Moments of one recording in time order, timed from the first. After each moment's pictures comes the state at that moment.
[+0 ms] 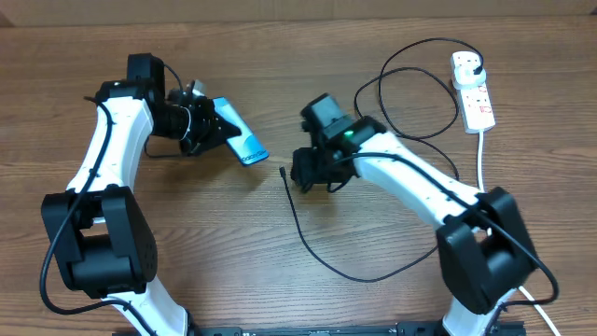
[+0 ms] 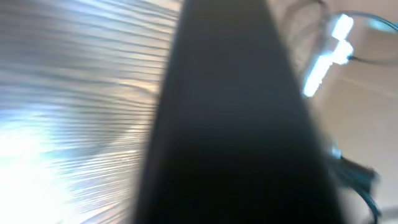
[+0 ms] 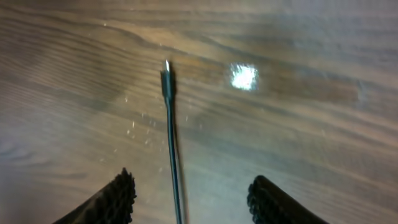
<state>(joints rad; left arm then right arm) 0.09 1.91 1.50 -1.03 0.74 -0.43 0.63 1.90 1.39 -0.74 -0.18 0.47</state>
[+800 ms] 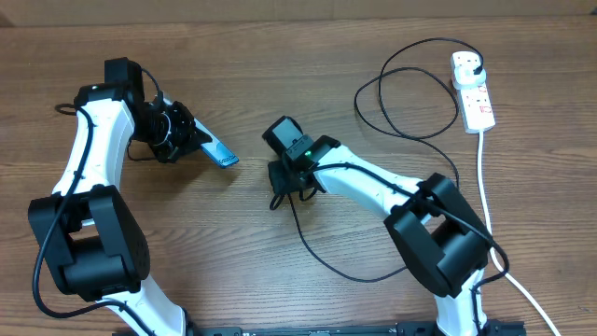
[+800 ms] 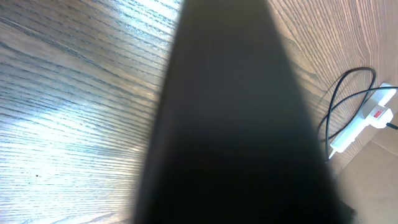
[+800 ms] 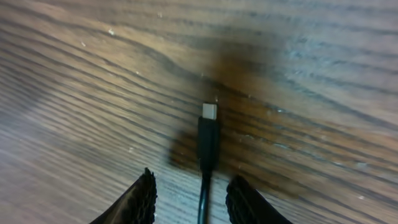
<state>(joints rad) 0.16 1.91 1.50 -1.05 0.56 -0.52 0.74 2.07 1.41 -0.56 -0.06 0.49</state>
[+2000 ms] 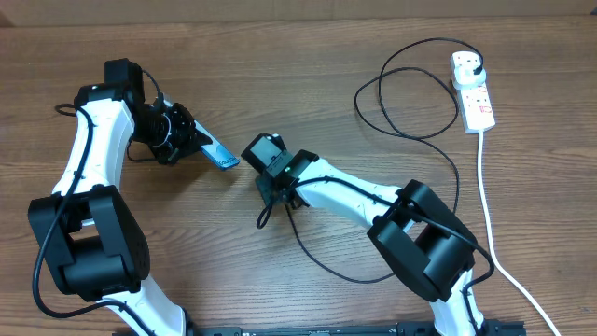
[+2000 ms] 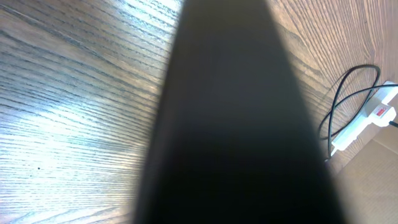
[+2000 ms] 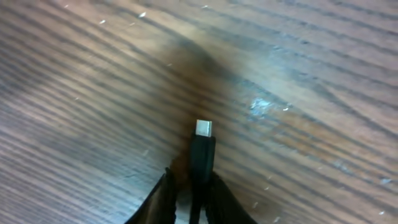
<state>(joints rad) 0.16 1.91 1.50 -1.07 0.56 -0.52 0.83 2.11 1.43 -0.56 0.11 0.41</state>
